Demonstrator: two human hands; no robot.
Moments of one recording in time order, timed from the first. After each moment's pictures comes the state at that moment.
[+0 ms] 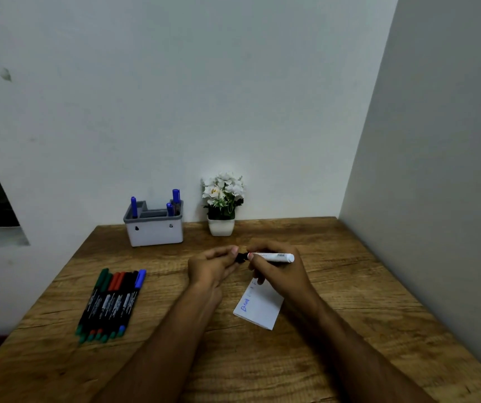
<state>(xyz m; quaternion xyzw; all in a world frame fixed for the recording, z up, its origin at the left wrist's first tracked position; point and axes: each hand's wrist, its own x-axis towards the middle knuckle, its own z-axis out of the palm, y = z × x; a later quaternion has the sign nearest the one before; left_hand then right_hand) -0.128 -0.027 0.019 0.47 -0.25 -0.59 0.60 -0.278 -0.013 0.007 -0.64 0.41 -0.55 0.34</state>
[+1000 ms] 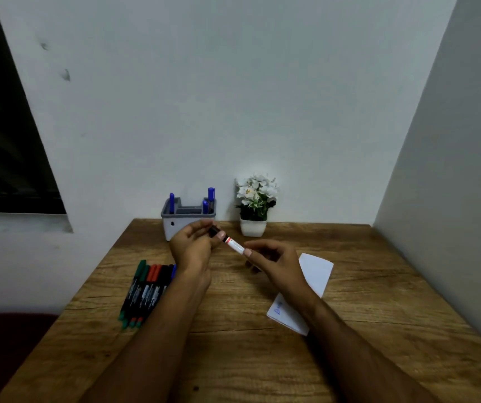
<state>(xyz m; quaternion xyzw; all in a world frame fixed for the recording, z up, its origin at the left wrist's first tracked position) -0.047 -0.032 0.046 0.47 -0.25 -0.45 0.72 -0.215 -0.044 -0.002 -0.64 0.38 -0.53 0.41</state>
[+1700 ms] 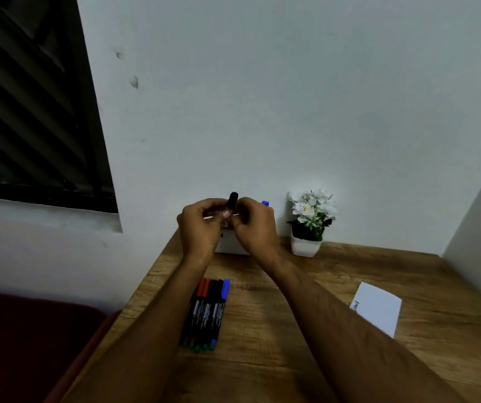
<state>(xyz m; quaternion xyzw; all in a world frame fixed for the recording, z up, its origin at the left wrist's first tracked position) 0.062 -0.066 0.076 0.53 -0.49 -0.13 0.68 -0.048 -0.125 0.063 -0.75 0.41 -0.49 0.16</state>
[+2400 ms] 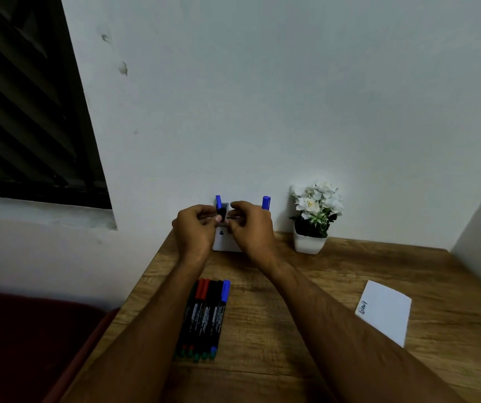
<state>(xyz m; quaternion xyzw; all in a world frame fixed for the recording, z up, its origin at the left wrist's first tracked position) 0.078 -0.103 0.047 0.64 -0.45 -0.13 0.61 -0.041 -0.140 0.043 -0.74 0.45 -0.46 0.19</state>
